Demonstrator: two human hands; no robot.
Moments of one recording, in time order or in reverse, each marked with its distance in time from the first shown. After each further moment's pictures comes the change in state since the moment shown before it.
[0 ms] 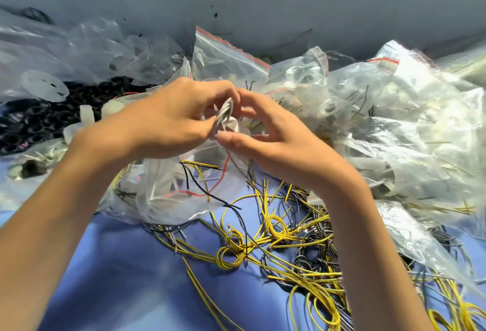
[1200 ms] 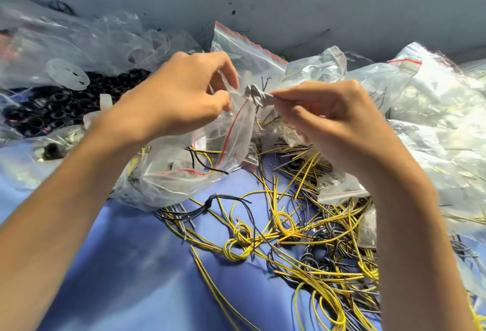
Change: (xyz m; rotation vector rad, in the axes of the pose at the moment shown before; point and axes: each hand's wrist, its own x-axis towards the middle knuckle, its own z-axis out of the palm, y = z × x) left_hand 0.002 -0.002 -0.004 0.124 0.225 -0.212; right_hand -0.013 -0.009 -0.028 -0.080 0.171 -0.117
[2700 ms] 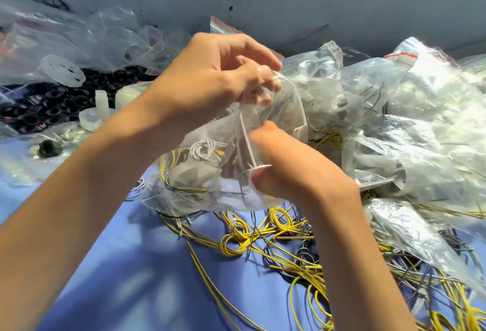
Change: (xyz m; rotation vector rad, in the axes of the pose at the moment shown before) left_hand -0.012 0.045 0.010 -0.725 0.003 0.001; right_hand -0.005 -0.020 0.042 -0.544 -0.474 0.112
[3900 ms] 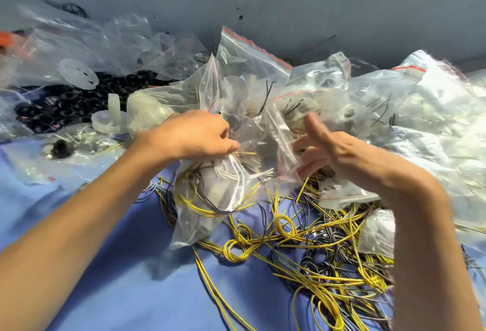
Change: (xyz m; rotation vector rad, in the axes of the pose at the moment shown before) left_hand 0.018 -0.072 -0.022 1.225 -0.358 -0.287; right_hand -0.017 0.073 -0.016 0.550 -0.092 0.247
